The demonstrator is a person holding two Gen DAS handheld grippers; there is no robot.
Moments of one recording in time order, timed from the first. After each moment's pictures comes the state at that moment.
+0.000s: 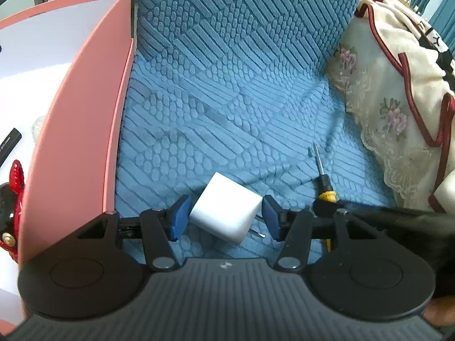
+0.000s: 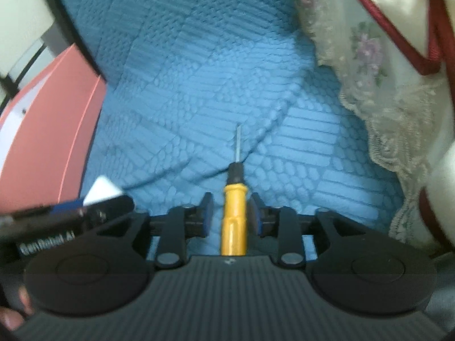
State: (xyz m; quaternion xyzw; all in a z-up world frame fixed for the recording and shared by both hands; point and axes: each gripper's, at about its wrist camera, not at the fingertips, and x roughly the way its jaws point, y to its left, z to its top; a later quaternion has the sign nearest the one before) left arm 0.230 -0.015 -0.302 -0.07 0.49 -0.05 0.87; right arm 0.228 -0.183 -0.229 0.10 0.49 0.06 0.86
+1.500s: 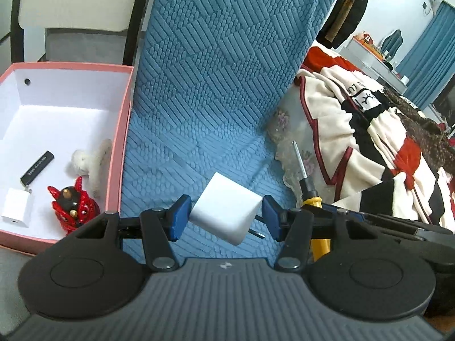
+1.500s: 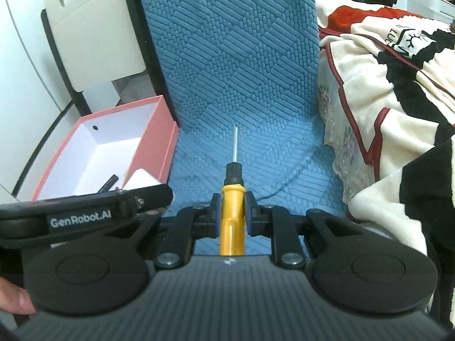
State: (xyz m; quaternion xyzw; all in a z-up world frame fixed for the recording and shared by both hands) left arm 0.133 -0.002 -0.146 -0.13 0.41 -0.09 0.90; right arm 0.127 -0.166 -0.062 0.07 0.39 0.11 0.91
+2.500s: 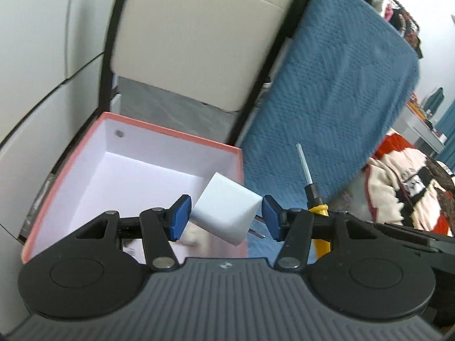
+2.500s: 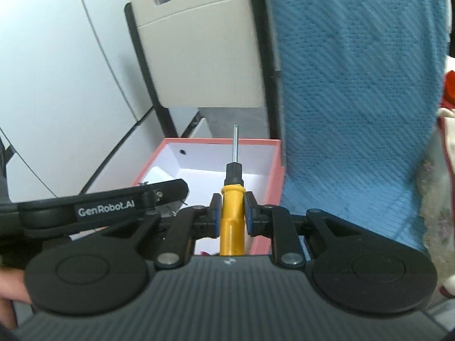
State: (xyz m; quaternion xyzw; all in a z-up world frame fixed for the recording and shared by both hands) left arm 0.159 0.180 -0.068 -0.17 0.36 0.03 0.92; right arm 0.185 -0.007 -0.006 0.04 0.36 0.24 0.90
